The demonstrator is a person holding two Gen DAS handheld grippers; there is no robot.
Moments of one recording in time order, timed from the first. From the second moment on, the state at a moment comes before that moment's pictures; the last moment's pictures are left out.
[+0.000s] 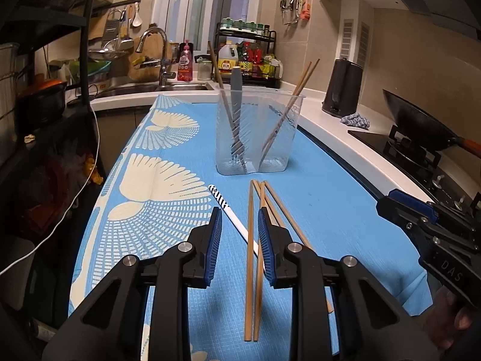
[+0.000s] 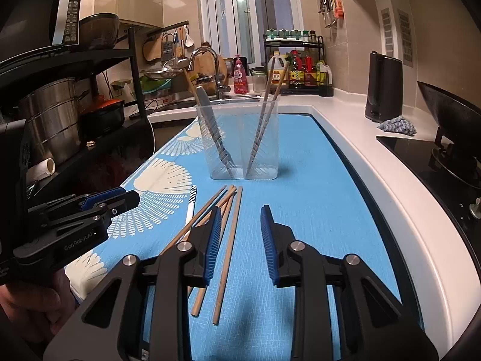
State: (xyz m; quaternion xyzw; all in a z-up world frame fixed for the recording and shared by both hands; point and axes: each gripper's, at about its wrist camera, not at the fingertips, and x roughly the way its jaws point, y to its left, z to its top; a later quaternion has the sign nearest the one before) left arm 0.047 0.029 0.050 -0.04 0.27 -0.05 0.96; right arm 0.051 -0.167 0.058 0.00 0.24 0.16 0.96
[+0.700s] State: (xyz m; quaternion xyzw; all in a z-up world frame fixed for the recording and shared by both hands) left arm 0.049 0.047 0.029 -0.08 0.31 -0.03 0.95; right arm 0.057 -0.163 0.022 0.01 0.30 0.16 0.94
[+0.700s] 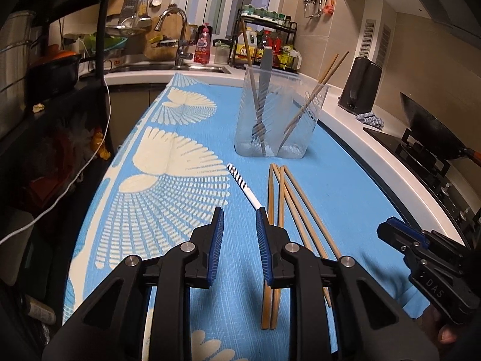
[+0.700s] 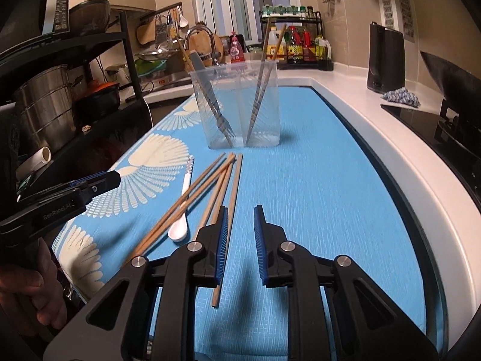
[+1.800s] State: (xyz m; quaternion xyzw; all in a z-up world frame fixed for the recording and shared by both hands) left arm 0.055 0.019 -0.020 -0.08 0.39 -0.05 0.92; right arm 0.066 -0.148 -0.018 0.00 0.37 0.15 0.92
